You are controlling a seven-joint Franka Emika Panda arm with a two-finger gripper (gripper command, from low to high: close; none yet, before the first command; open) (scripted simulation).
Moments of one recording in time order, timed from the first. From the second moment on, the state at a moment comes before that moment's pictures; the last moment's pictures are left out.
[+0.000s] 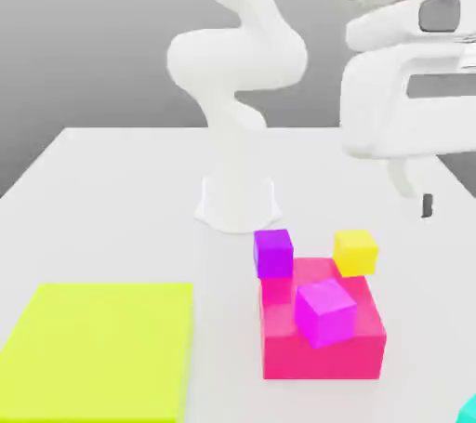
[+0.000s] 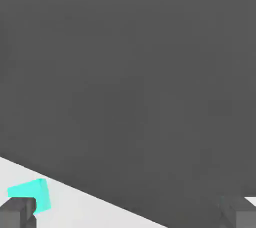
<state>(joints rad) 0.17 0.06 0.18 -2.14 -0.09 2.46 0.75</state>
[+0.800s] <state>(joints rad) 0.32 0.61 0.19 -2.04 -0.21 2.63 0.78</state>
